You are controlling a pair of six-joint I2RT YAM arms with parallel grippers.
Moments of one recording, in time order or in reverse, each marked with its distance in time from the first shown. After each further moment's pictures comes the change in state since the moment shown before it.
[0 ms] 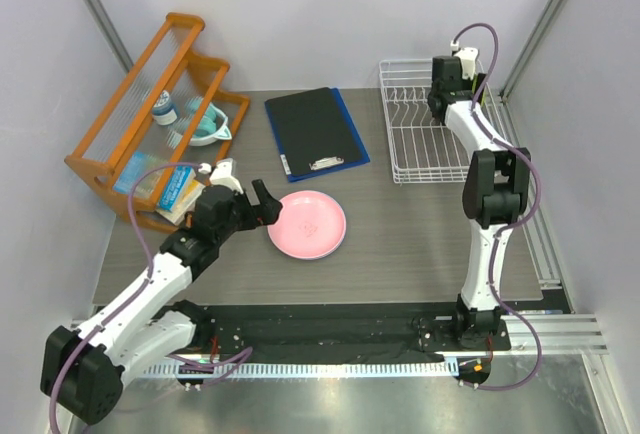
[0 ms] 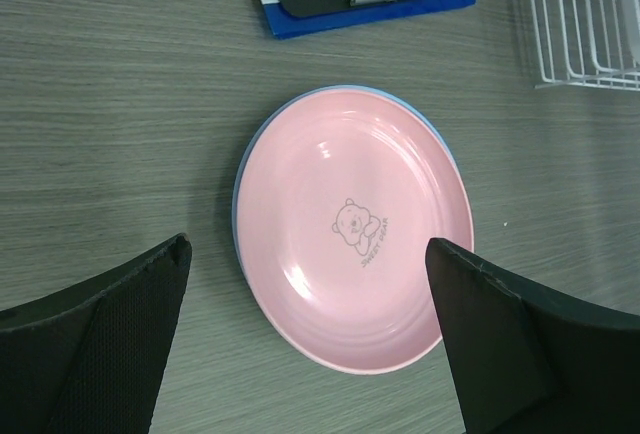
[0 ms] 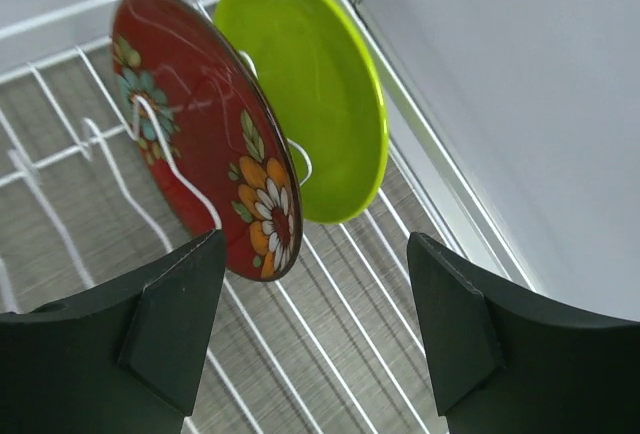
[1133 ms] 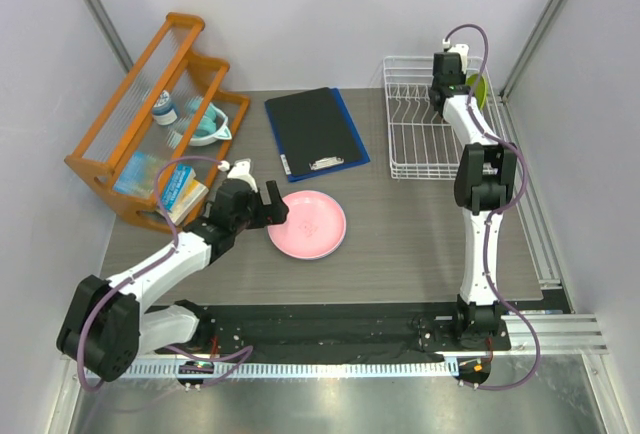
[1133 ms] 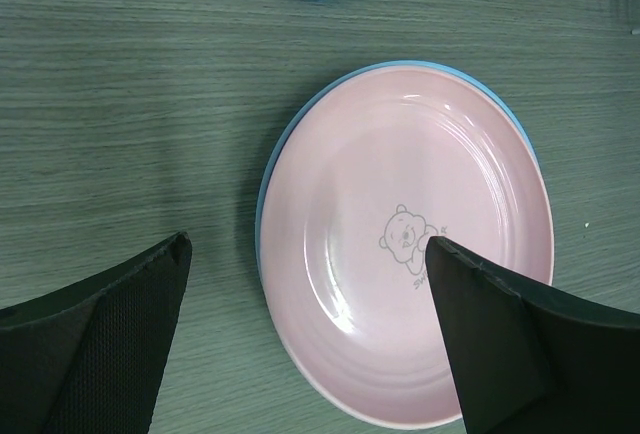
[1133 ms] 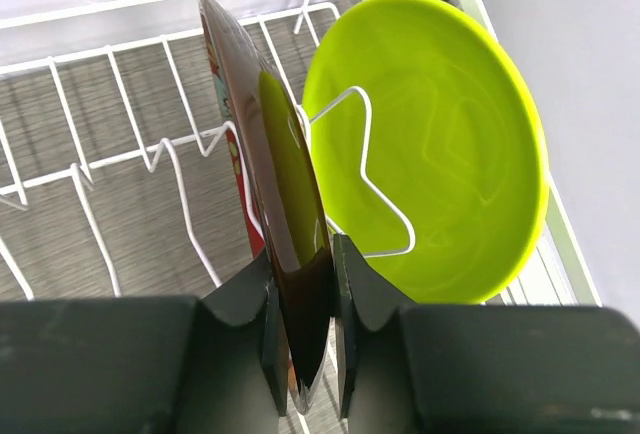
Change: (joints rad) left arm 0.000 0.268 0.002 0.129 0.000 0.052; right arm -0.055 0.270 0.305 -0.066 -0.191 -0.088
